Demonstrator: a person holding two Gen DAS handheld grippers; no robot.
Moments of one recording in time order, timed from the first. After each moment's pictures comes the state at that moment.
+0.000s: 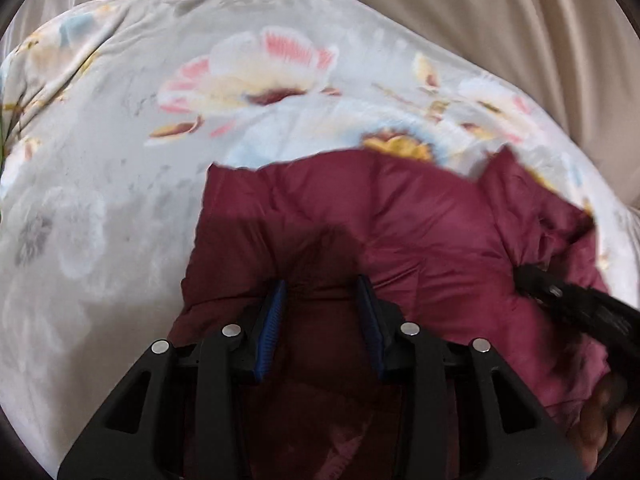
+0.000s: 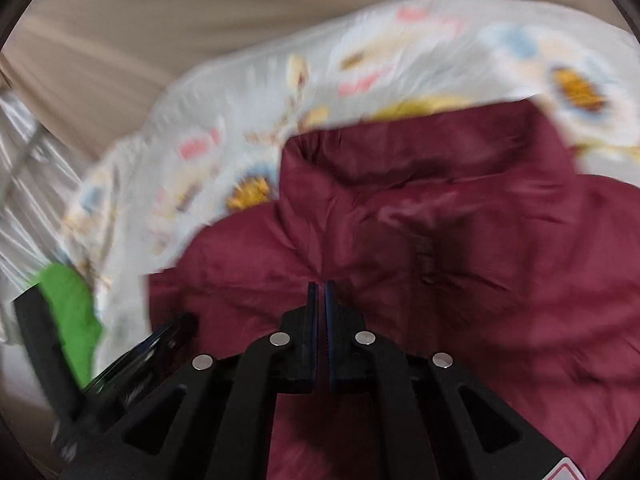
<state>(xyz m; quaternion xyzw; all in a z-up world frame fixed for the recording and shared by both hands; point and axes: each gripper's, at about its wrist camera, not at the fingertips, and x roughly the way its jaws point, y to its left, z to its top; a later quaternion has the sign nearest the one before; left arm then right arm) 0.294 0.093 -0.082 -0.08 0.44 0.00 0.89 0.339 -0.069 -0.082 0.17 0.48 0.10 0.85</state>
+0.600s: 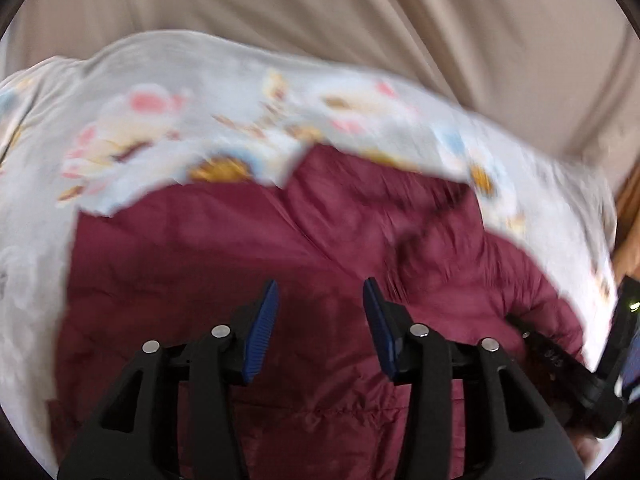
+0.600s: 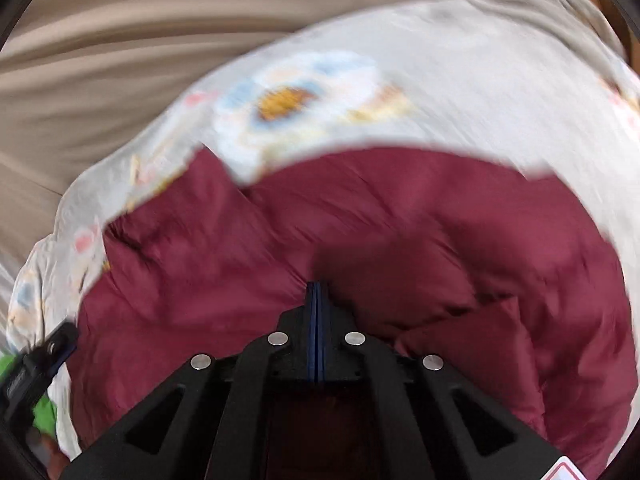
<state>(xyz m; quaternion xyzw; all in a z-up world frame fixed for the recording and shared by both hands) 0.260 -0.021 -0.038 -0.03 0.43 -0.14 0.89 0.211 -0.228 -0.094 0.27 0.40 -0.10 0.87</state>
